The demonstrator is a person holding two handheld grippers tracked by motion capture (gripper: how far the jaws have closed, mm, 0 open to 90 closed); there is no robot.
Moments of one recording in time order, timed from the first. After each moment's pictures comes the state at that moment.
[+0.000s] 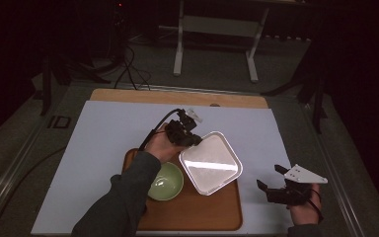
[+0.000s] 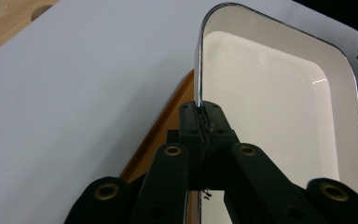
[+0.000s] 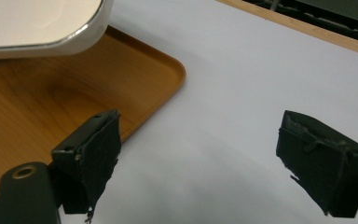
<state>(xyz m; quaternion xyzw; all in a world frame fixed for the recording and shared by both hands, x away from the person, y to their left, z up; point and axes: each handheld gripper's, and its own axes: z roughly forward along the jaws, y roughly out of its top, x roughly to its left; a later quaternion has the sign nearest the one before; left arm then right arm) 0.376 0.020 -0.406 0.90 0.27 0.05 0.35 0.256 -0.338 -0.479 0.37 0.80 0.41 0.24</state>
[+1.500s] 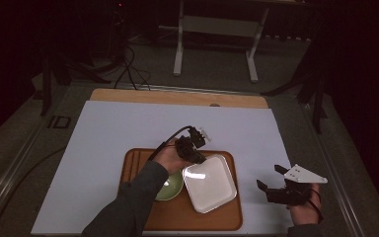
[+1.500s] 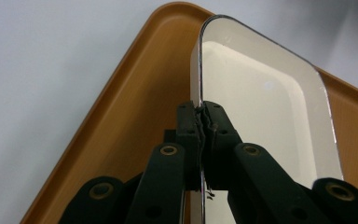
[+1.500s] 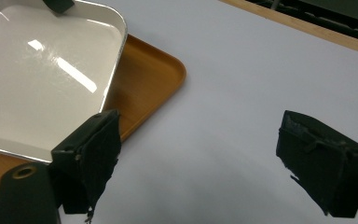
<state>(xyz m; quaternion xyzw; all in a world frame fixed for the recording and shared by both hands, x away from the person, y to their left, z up) 0.367 -0.010 -0.453 0.93 0.24 0.00 0.28 0.256 -0.338 -0.480 0.37 0.80 0.41 0.24</state>
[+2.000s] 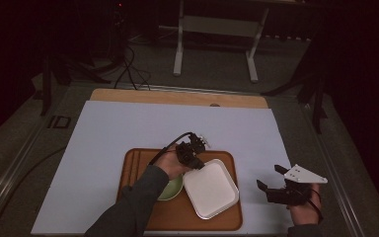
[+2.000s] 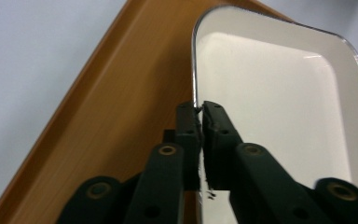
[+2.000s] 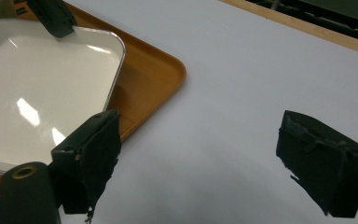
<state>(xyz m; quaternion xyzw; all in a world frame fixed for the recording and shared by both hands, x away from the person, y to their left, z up) 0.363 -0.012 -0.472 0.93 0.25 0.00 0.26 0.256 -0.338 -0.479 0.37 0.80 0.41 0.24</state>
